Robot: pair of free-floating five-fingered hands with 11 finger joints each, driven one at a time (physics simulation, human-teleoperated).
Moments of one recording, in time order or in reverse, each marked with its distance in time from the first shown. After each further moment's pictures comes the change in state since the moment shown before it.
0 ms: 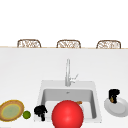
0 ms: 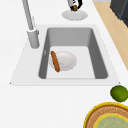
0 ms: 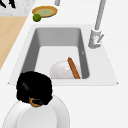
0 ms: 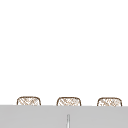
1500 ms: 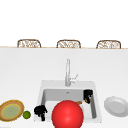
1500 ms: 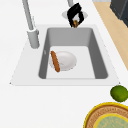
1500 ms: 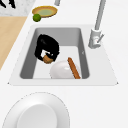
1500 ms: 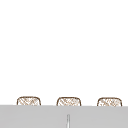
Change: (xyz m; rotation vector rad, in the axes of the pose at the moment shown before) left hand 0.000 0.000 0.000 0.000 0.000 0.000; right hand 0.229 0.002 -0.054 -0.011 -0.004 -0.009
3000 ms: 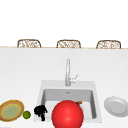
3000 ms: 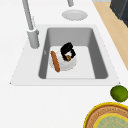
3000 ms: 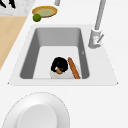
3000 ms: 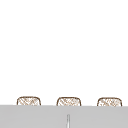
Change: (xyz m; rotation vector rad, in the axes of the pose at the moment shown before) left hand 0.000 0.000 0.000 0.000 0.000 0.000; right hand 0.089 0.167 -0.192 -0.009 -0.092 -0.060
